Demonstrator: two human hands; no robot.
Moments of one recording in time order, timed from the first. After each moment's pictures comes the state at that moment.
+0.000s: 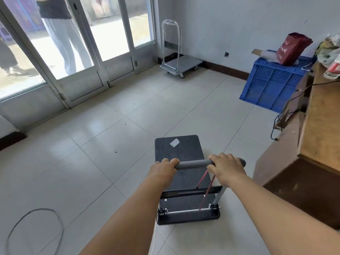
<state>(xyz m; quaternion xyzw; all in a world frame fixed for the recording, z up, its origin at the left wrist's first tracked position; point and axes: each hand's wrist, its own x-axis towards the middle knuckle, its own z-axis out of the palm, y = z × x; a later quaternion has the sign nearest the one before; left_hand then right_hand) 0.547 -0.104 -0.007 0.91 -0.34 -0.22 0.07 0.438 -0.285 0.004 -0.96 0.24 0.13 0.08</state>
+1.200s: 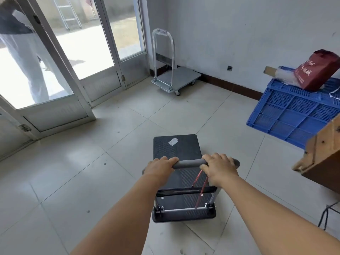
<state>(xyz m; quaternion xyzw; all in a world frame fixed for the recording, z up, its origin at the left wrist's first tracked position) 0.977 -0.421 -0.011 0.90 -0.38 -0.20 0.03 0.863 -0.588 0.000 -0.96 0.25 0.13 0.08</state>
